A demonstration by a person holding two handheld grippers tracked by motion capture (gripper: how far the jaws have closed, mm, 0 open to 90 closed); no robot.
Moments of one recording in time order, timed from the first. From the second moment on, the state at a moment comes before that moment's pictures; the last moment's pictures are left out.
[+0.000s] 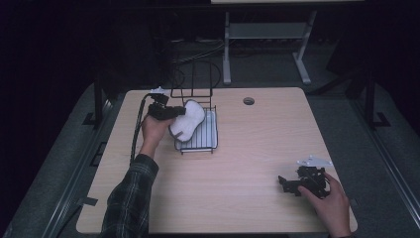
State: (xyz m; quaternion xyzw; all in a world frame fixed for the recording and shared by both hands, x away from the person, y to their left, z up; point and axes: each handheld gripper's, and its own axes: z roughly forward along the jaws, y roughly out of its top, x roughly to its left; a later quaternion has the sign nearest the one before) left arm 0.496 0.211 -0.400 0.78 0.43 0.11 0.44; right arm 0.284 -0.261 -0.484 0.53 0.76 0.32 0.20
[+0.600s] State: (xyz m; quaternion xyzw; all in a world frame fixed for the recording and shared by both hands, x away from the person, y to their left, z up) left arm 0.492 0.217 -0.403 0.78 0.43 0.12 0.43; right arm 0.284 -0.261 -0.484 0.53 0.76 0.32 0.20
